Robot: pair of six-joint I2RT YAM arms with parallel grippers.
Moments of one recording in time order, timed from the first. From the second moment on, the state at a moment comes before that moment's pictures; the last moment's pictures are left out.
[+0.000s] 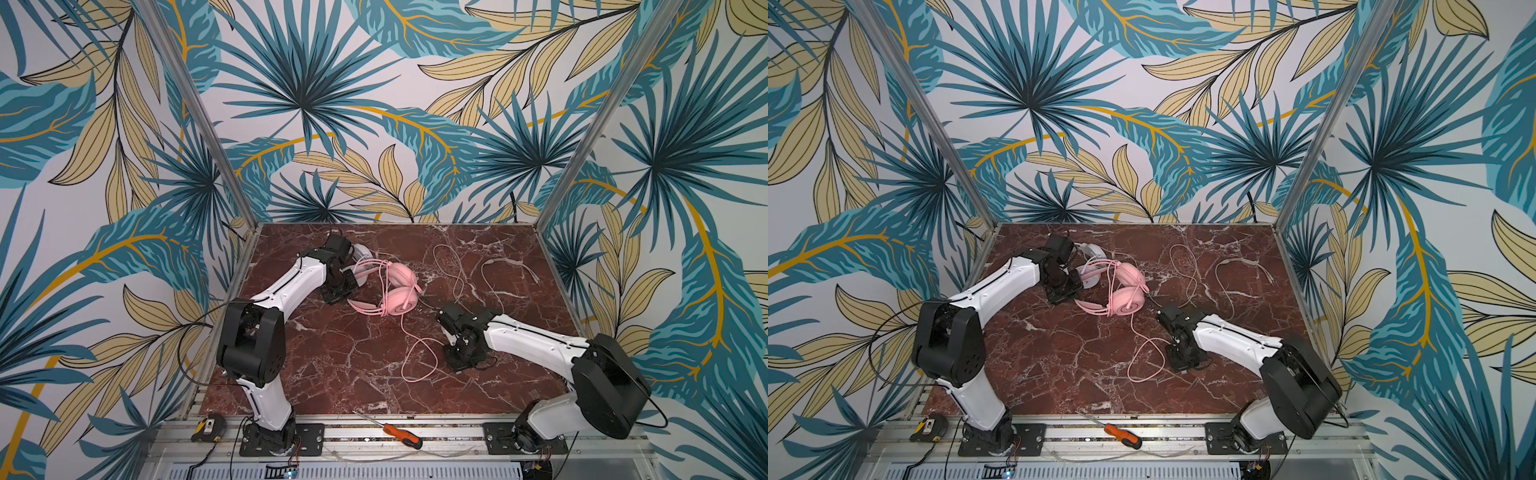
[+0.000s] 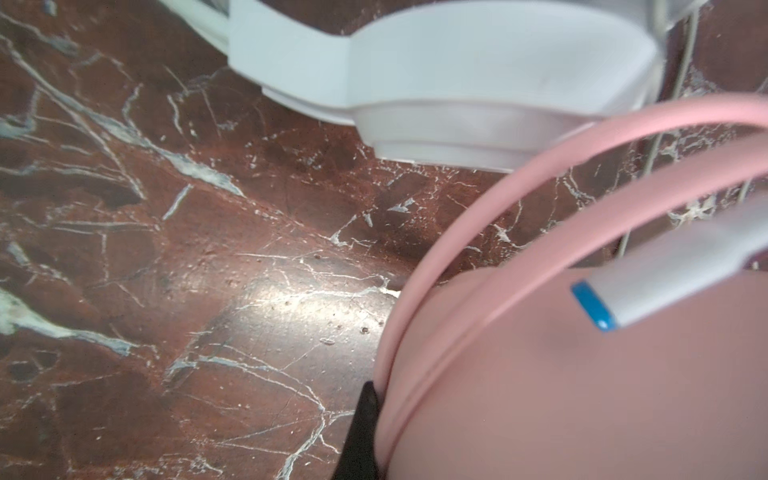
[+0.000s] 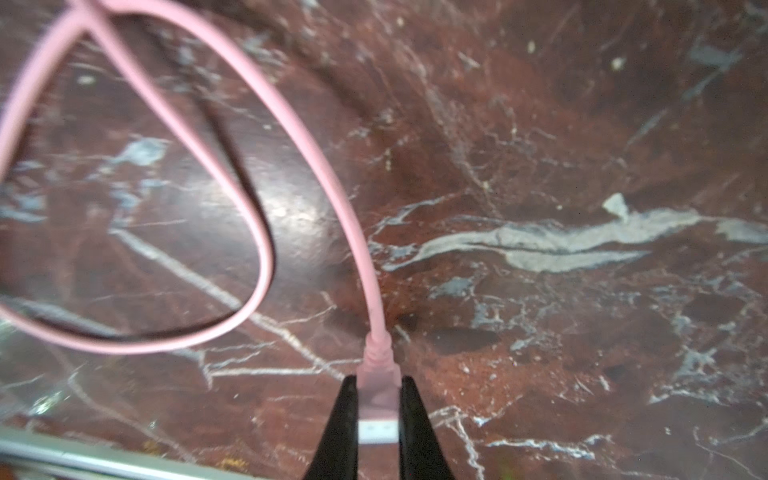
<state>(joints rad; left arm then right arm) -0.30 1.77 1.42 -0.92 0.15 -0.78 0.67 1.43 0.84 -0.89 -0.02 0.39</state>
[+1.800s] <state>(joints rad) -0.40 1.84 1.46 -0.93 0.11 -0.60 0.48 1.40 1.52 -0.72 -0.60 -0.13</state>
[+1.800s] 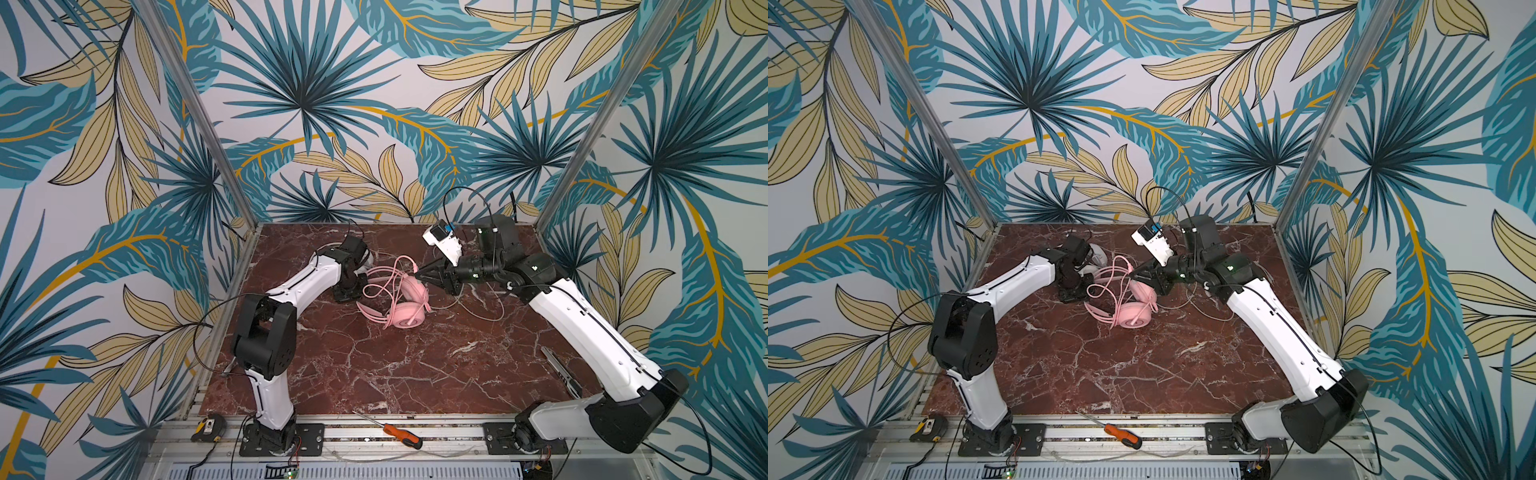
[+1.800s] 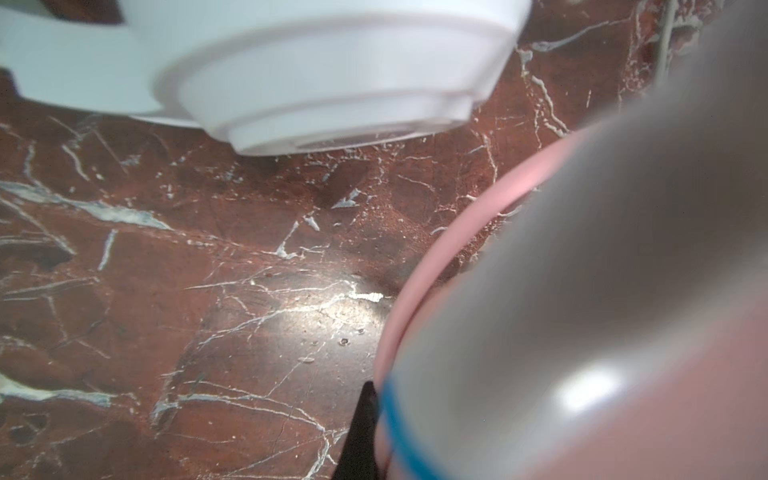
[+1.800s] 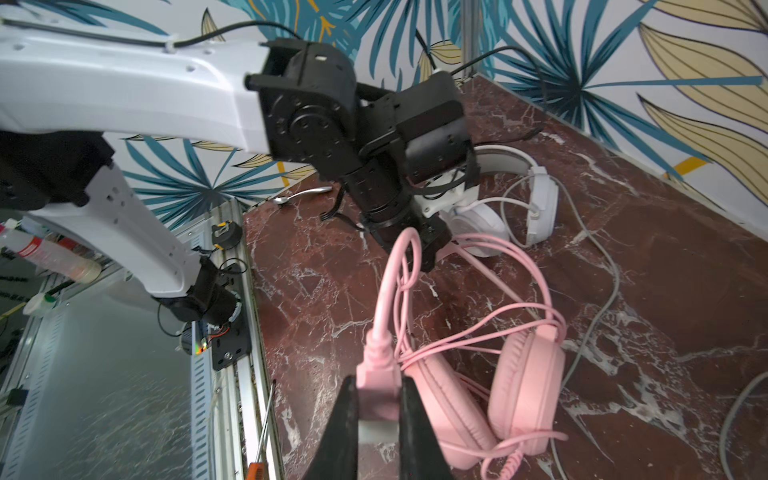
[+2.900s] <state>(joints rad) -0.43 1.66 1.39 -0.97 0.28 -0.30 0.15 1.68 1.59 -0.78 0.06 0.02</state>
